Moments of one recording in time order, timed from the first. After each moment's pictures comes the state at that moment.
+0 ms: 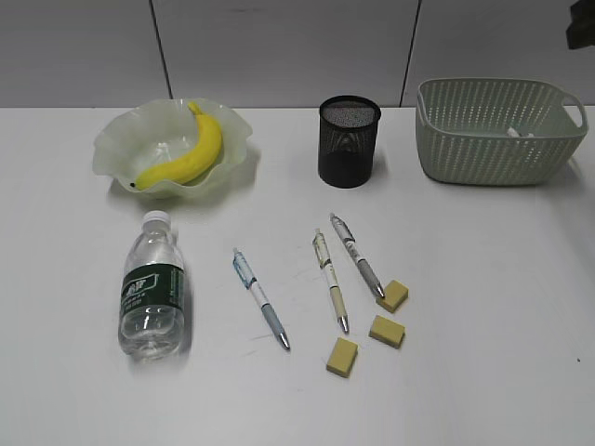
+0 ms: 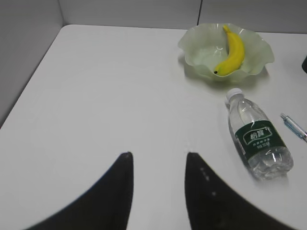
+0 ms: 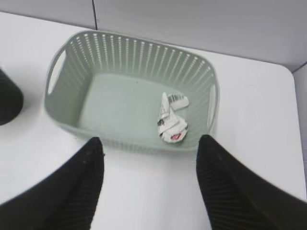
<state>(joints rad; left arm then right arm) -0.17 -0.01 -0.54 0.16 1.06 -0.23 0.02 1.62 -1.31 0.04 0.48 -0.20</state>
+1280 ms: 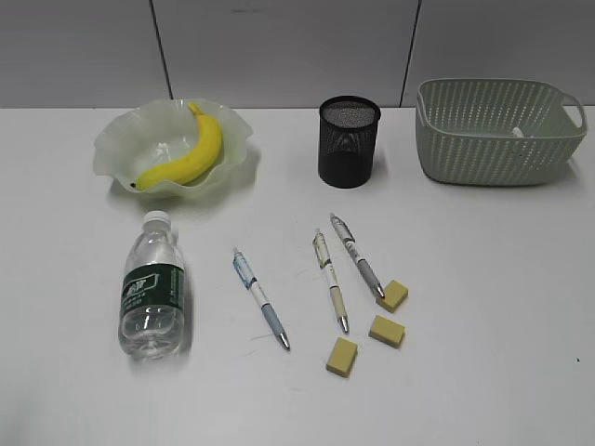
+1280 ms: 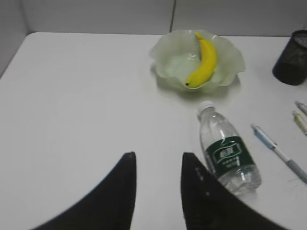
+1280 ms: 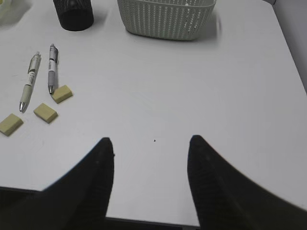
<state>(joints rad) -0.17 0.21 -0.57 0.08 0.90 -0.18 0.02 0.02 -0.51 0.10 1.03 -0.13</state>
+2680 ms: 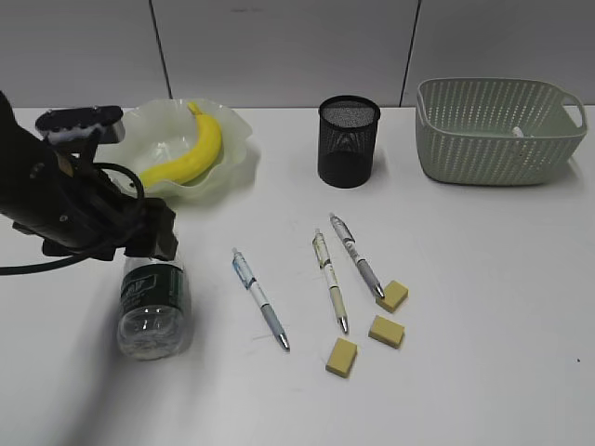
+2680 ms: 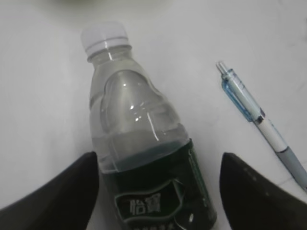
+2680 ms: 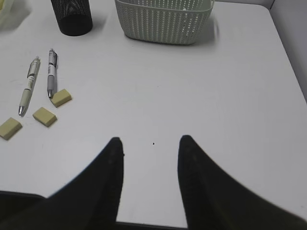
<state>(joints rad) -0.44 1.62 -0.86 -0.11 0.43 -0.23 0.02 -0.01 -0.51 0.10 1.04 -0.12</state>
